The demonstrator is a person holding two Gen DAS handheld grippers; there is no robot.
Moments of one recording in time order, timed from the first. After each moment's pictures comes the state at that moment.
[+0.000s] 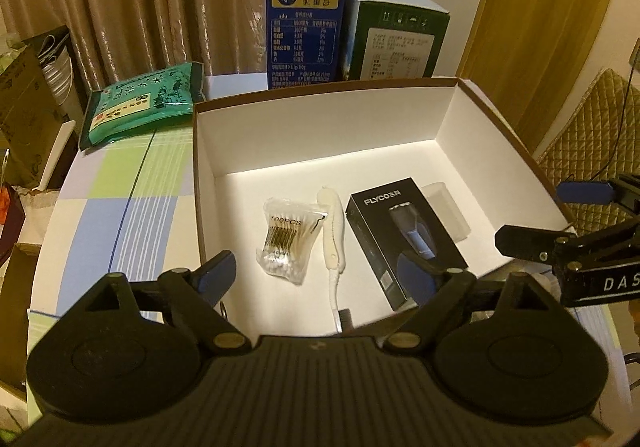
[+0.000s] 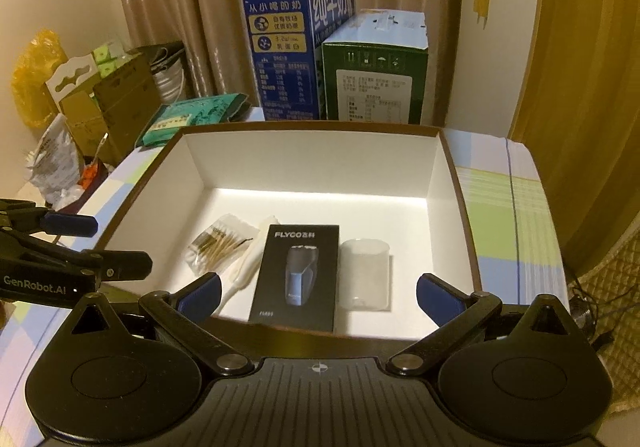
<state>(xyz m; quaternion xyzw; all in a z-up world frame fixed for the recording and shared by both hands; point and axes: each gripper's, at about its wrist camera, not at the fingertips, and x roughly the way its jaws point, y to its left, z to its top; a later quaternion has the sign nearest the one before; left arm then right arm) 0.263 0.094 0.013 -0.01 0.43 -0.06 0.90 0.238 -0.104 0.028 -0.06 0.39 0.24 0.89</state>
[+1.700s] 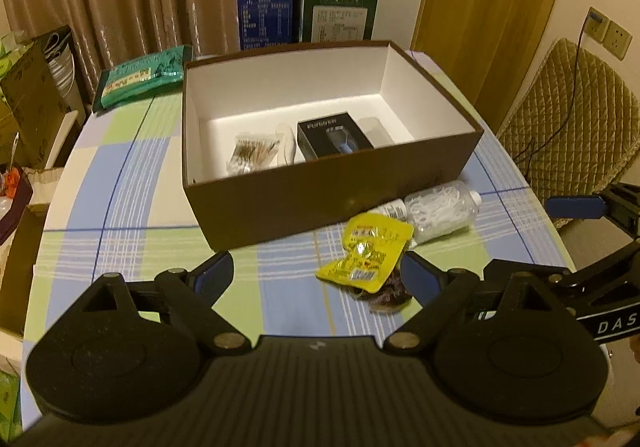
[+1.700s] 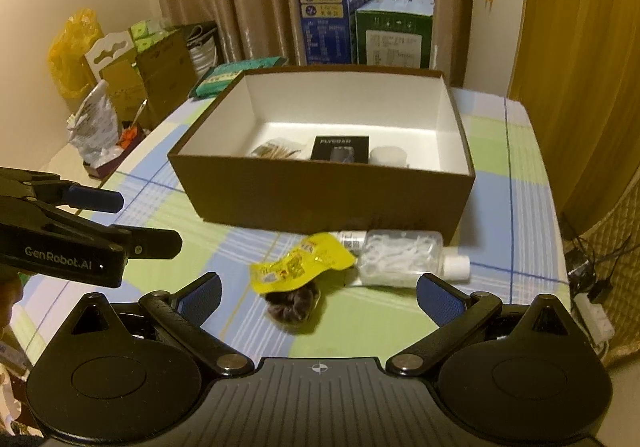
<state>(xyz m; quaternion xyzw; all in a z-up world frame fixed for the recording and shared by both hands) 0.123 0.052 0.029 0.00 0.43 -0.07 0.90 0.101 -0.146 0.025 -0.06 0.41 0.27 0.87</state>
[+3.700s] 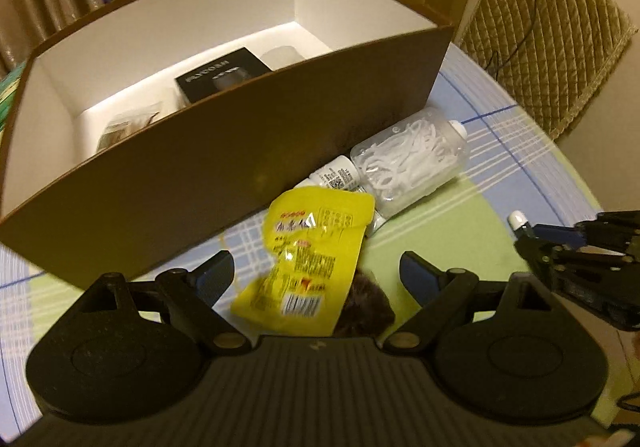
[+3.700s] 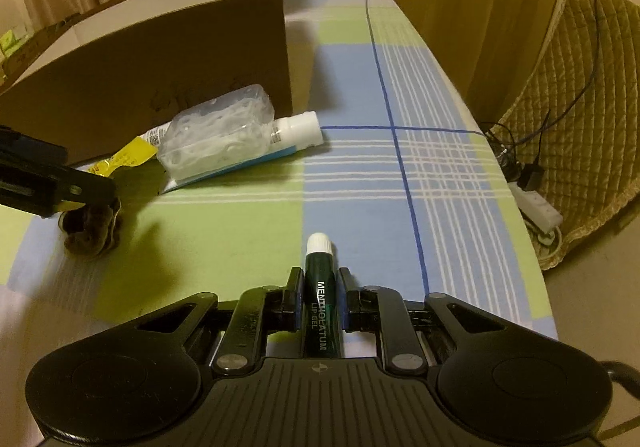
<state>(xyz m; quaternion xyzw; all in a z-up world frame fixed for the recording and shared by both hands) 0.208 -0.019 -0.078 0.09 0.48 -0.18 0.85 0.129 -0.233 -0.089 -0.02 0.46 0.09 0.88</state>
